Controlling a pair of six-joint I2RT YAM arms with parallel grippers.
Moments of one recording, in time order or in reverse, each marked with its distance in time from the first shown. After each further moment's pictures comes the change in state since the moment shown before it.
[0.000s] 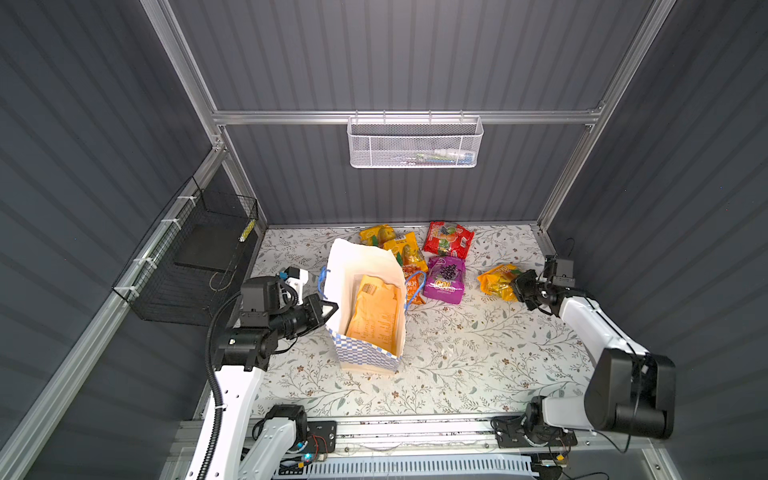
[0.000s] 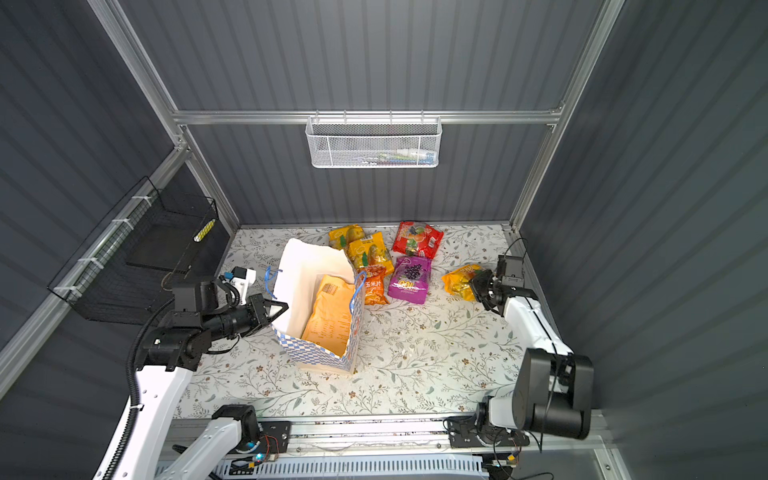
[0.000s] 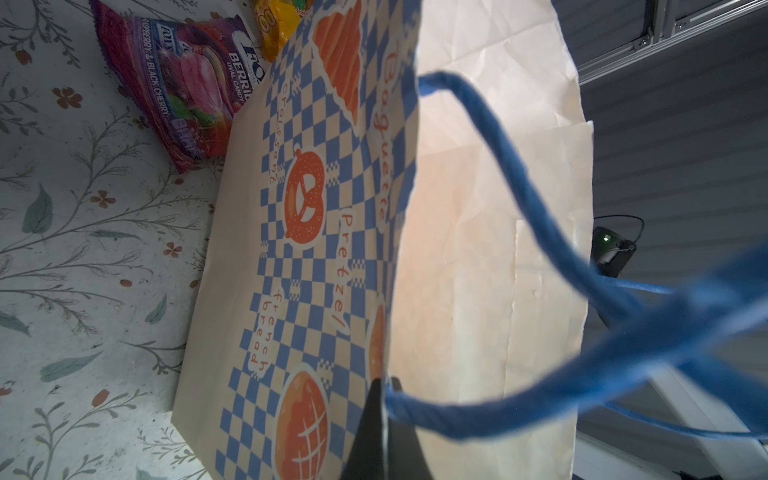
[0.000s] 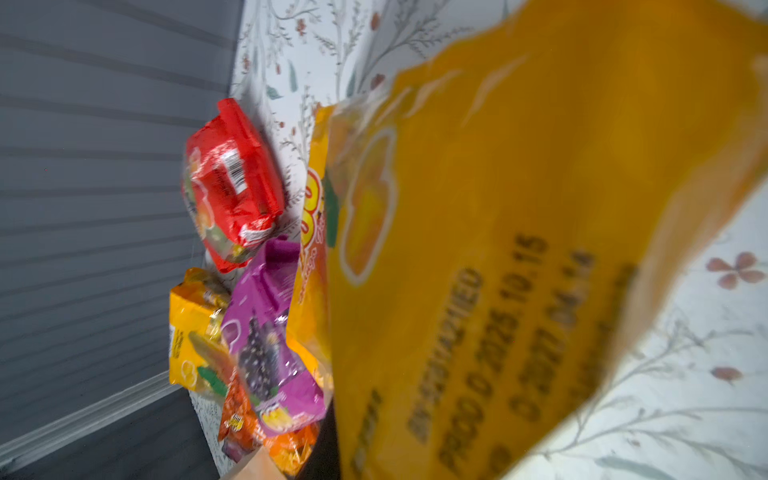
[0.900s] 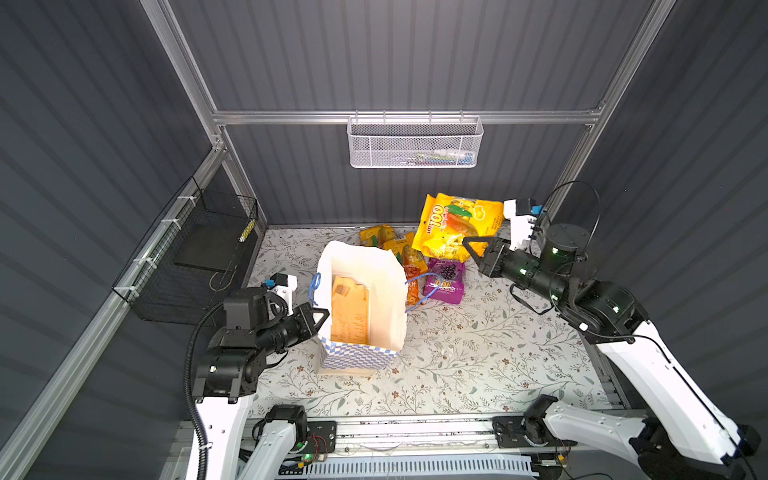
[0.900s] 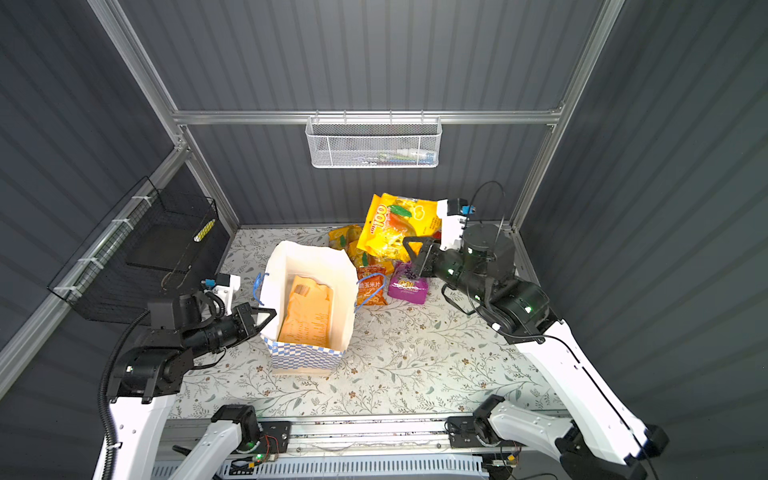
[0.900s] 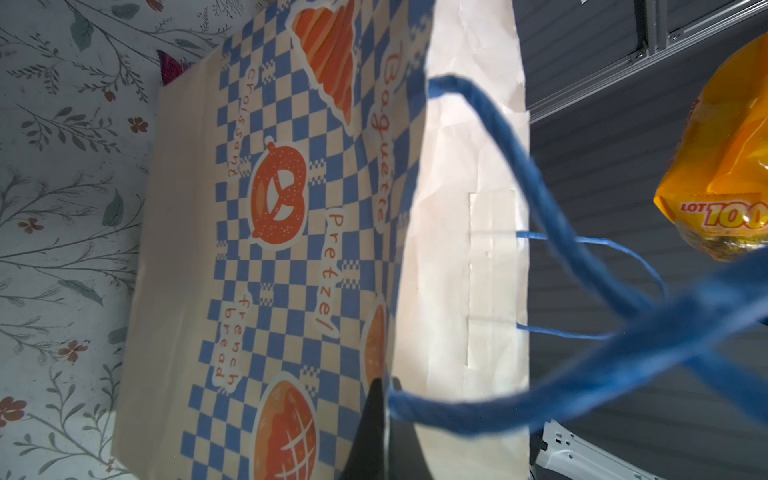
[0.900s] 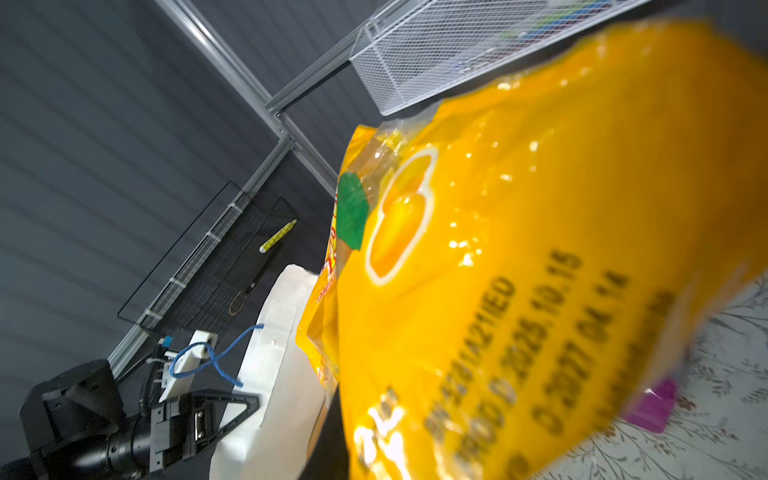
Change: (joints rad) left arm 0.000 -0.121 0.095 -0.167 -0.106 0.018; right arm 0.835 -0.208 0.656 -0.259 0.226 -0.364
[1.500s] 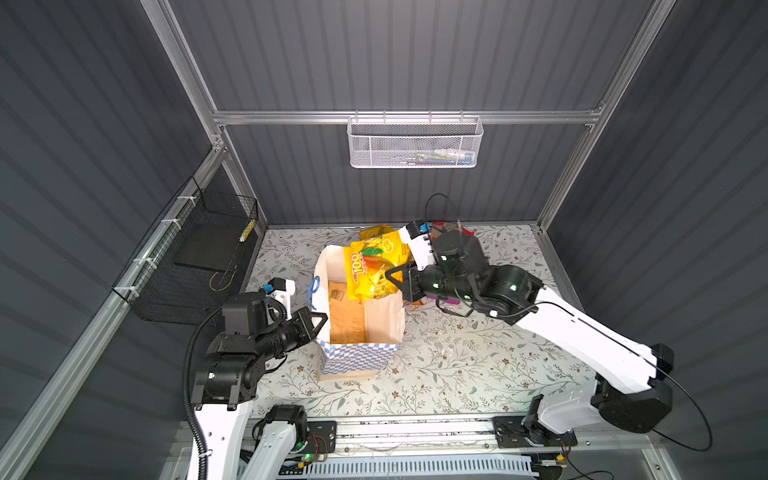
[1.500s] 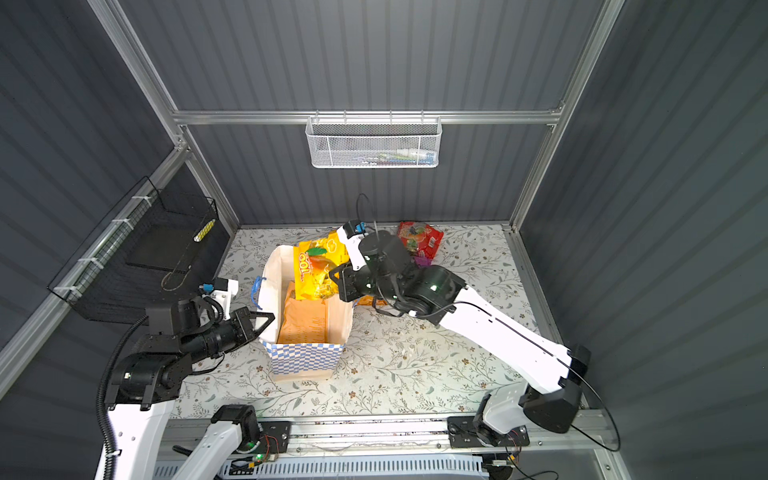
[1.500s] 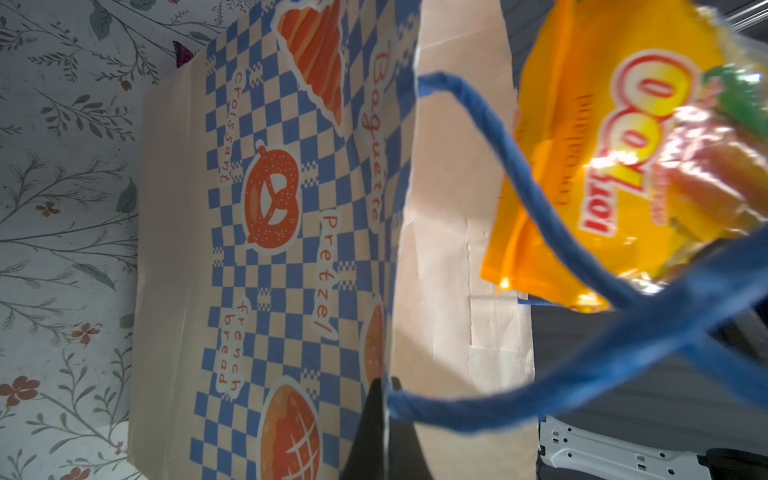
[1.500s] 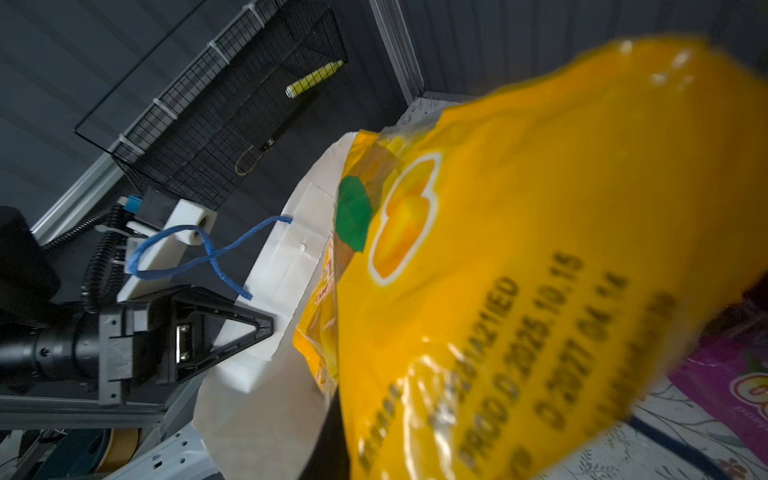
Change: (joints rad) left arm 0.000 -0.014 -0.024 -0.018 -0.003 -0.005; right arm 0.285 0.382 0.118 -0.028 0.014 -0.082
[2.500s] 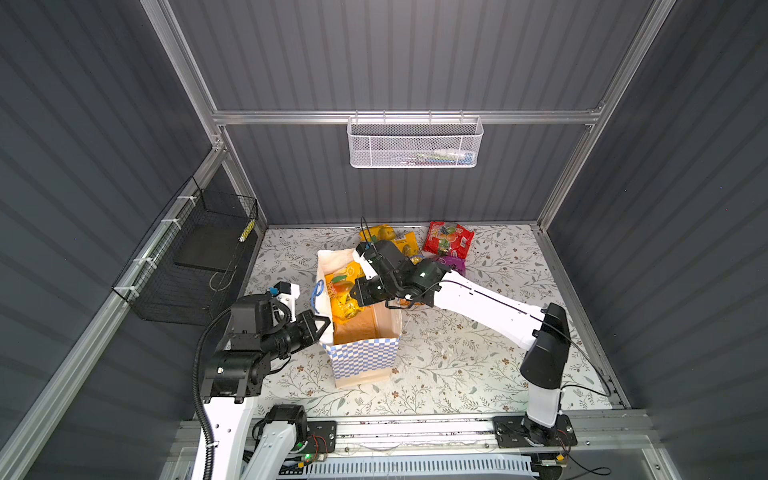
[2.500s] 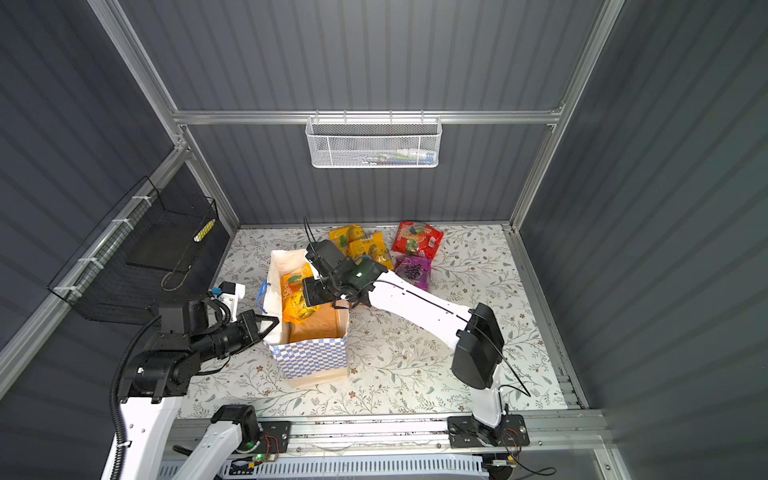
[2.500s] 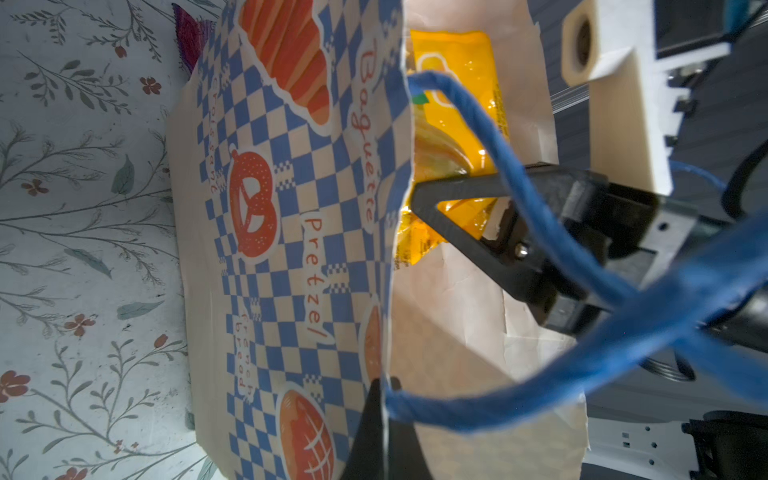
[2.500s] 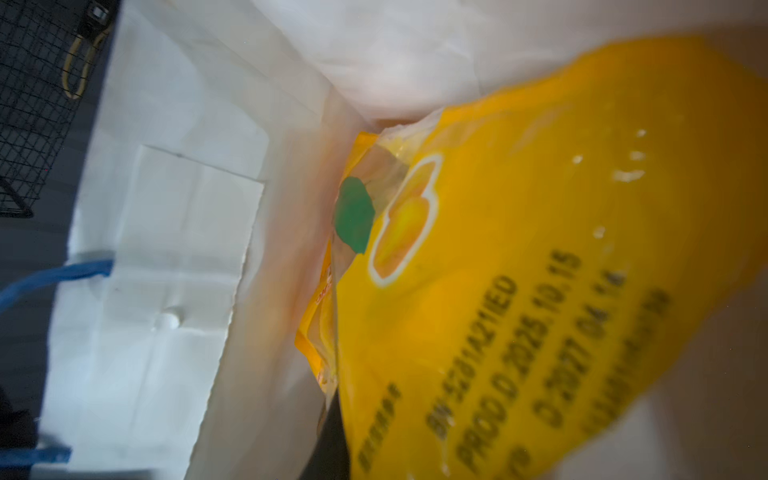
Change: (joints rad) left arm 0.000 -0.001 -0.082 0.029 0.005 0.013; right arm -0.001 0.457 0.209 -0.011 -0.122 0.108
